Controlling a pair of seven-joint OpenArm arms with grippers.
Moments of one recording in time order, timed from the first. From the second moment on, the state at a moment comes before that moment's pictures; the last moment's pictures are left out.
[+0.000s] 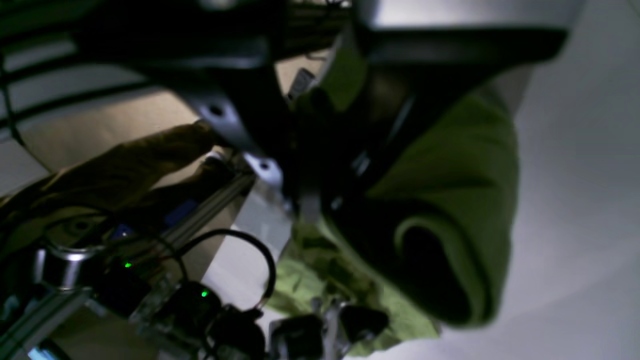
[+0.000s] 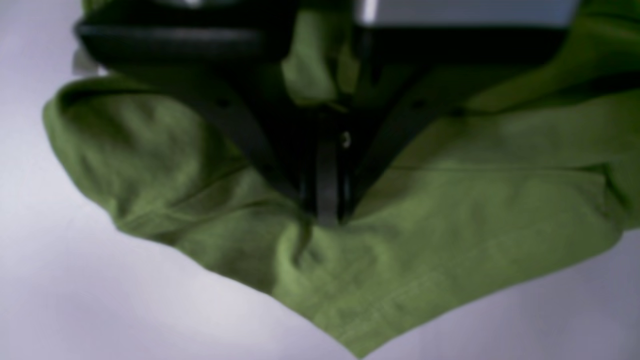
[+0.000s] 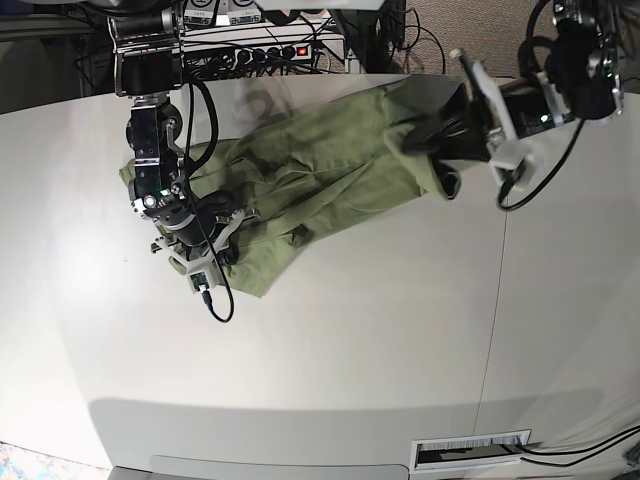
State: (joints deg) left arm 24.7 -22.1 -9.7 121.2 -67.7 -43.3 54.3; right arm 5.3 13.0 -3.3 76.0 9.1 20.1 -35.6
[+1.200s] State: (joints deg) left arm 8.2 -15.8 7.0 105.9 -55.5 -43.1 55.8; right arm 4.7 13.0 -3.7 79.1 7.3 20.2 -39.1
